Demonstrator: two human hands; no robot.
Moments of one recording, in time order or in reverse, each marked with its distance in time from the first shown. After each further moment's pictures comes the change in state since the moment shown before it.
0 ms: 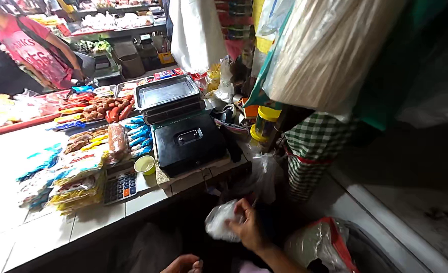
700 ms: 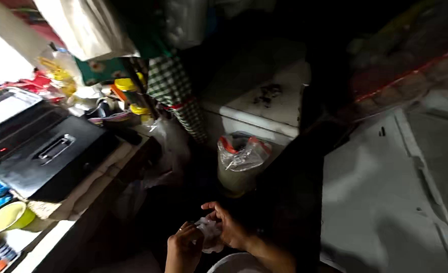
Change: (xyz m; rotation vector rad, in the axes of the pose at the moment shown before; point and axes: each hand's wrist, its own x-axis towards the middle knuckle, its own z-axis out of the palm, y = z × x) left_hand -0.100 0.011 0.144 0.349 -0.599 0.499; right_hand -0.300 -0.051 -0.068 0.212 0.092 0.392
